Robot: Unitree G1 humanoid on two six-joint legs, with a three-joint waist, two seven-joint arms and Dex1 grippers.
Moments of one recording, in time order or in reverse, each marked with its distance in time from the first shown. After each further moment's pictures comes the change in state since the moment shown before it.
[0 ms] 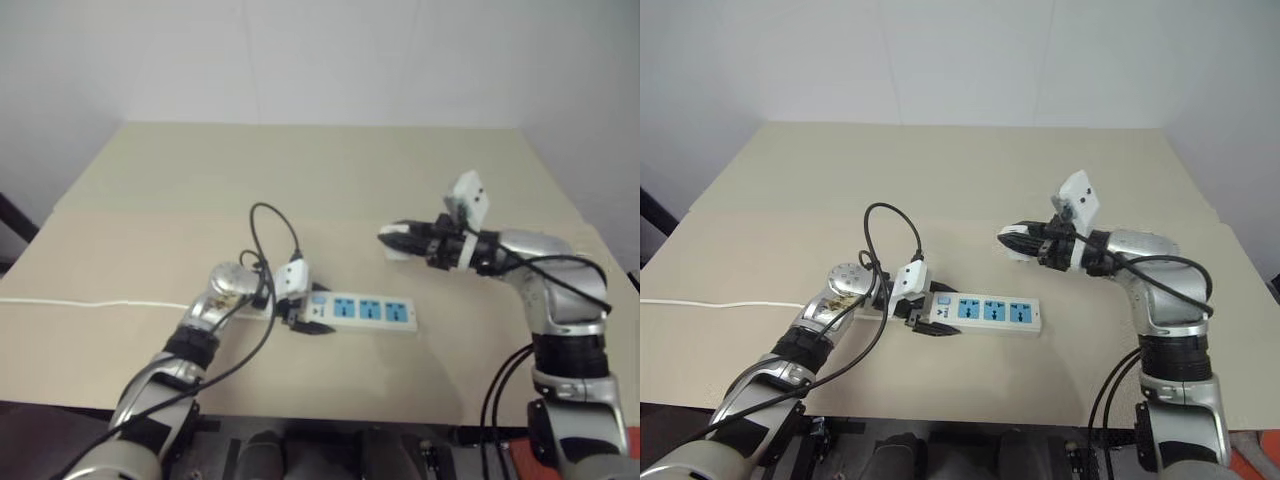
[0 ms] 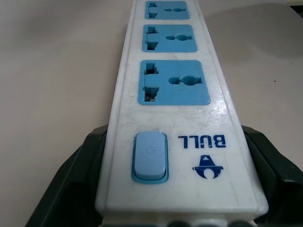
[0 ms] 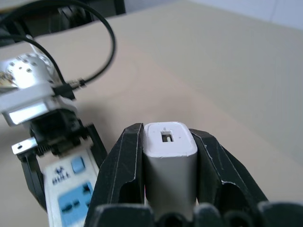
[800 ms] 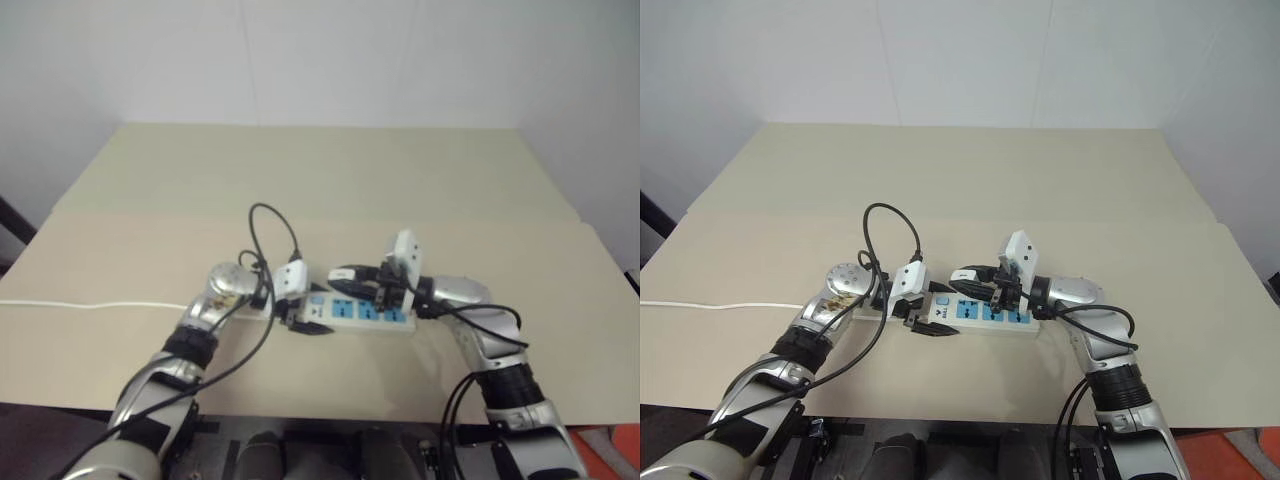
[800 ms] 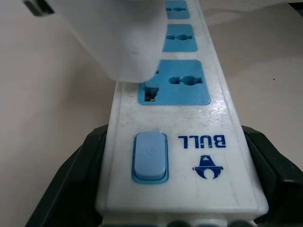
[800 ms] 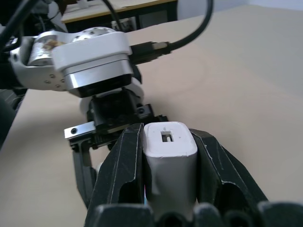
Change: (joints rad) left arm -0.001 0.002 0.000 0.009 0.003 -0.009 0.003; right arm 0.137 0.148 0.201 0.134 -0.019 -0.365 0.051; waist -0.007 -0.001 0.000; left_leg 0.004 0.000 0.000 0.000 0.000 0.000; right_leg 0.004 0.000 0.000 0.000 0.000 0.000
